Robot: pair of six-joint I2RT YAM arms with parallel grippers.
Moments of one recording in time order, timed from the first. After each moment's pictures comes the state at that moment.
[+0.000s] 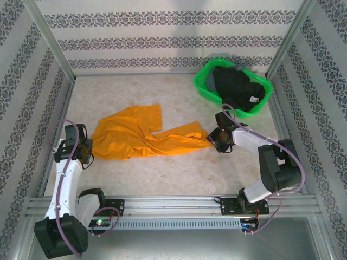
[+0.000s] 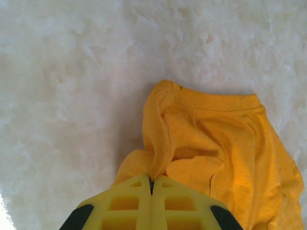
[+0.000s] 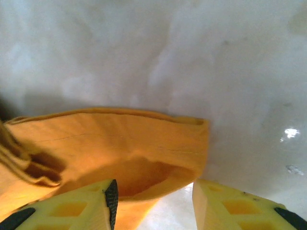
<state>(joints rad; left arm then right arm) 0.24 0.88 0.68 -0.81 -0.16 -1.18 0.27 1.54 0.80 -0.50 -0.14 1.14</state>
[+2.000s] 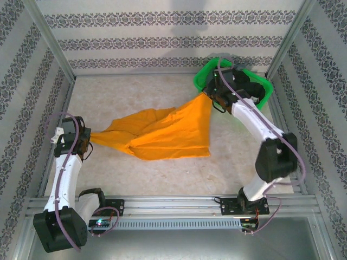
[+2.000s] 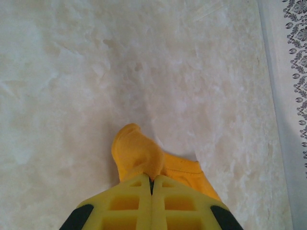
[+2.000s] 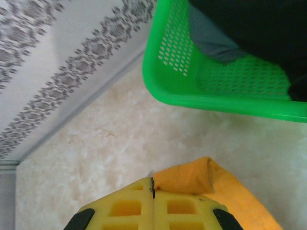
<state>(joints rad) 0.24 0.94 0.72 -0.58 -0.16 -1.16 0.27 1.69 1.41 -0.40 0.01 0.89</state>
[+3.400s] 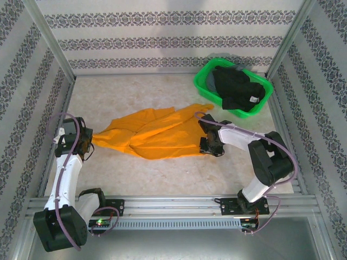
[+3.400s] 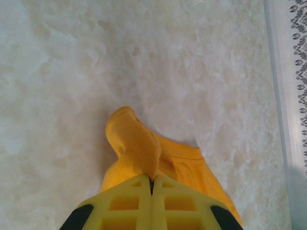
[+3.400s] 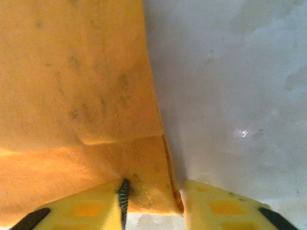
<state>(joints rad) 0.24 0.95 0.70 -0.56 -0.10 -1.16 0.47 1.65 0.91 -0.73 -0.05 0.68</state>
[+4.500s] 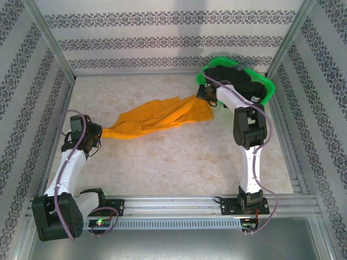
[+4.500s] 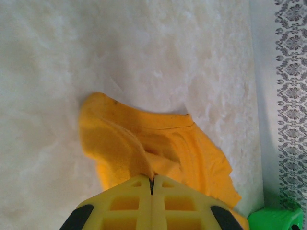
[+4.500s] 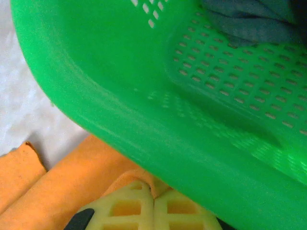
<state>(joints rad) 0.18 1.05 0.65 -0.36 0.09 -1.18 0.20 2.22 1.82 -0.56 -0.02 0.50</state>
